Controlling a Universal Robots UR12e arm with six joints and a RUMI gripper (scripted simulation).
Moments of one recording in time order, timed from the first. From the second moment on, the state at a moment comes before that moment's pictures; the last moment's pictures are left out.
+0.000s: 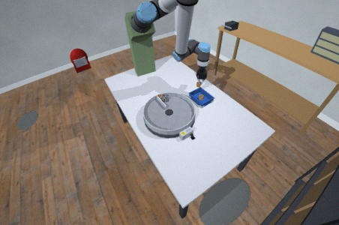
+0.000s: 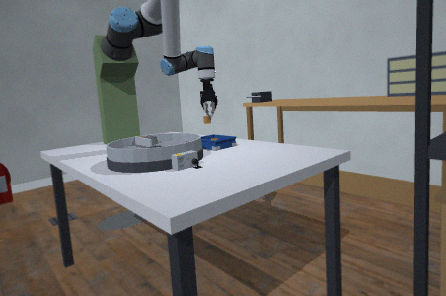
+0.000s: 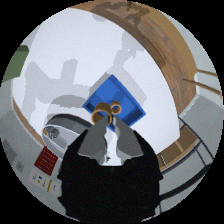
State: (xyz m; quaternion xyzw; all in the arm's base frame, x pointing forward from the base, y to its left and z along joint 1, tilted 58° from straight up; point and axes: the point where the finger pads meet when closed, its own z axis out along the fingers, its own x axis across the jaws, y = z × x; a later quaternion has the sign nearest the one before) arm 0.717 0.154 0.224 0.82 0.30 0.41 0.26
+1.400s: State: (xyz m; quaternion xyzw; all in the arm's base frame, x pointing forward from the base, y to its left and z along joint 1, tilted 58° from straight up) arm 0.775 0.141 0.187 0.82 0.30 0.41 0.26
